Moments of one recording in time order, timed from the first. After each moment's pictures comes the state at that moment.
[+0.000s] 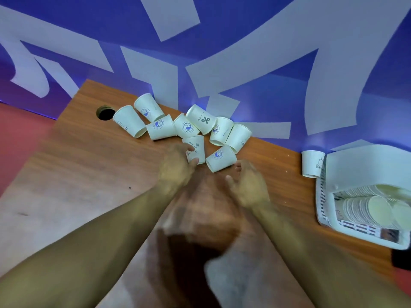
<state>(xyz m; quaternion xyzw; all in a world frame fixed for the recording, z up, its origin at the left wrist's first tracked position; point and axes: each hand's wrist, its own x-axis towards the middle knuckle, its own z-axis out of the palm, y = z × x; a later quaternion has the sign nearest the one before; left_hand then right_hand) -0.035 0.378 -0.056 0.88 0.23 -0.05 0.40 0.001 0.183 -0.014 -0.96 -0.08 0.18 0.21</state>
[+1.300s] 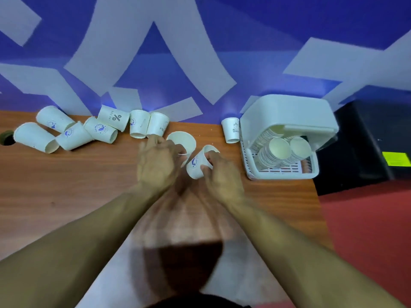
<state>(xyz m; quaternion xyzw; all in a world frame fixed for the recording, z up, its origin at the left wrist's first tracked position) -0.050 0.200 0.021 0.98 -0.04 0.06 0.20 -0.059 0.030 0.032 -0.96 -0.08 0.01 0.25</state>
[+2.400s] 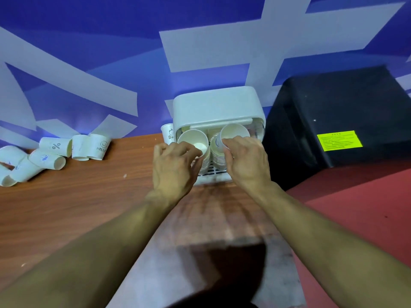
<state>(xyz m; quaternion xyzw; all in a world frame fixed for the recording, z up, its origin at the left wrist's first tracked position) -0.019 -0.098 0.038 0.96 -0.14 0.21 0.14 -0.005 -0.284 0.038 -0.95 -0.10 -0.18 0.22</state>
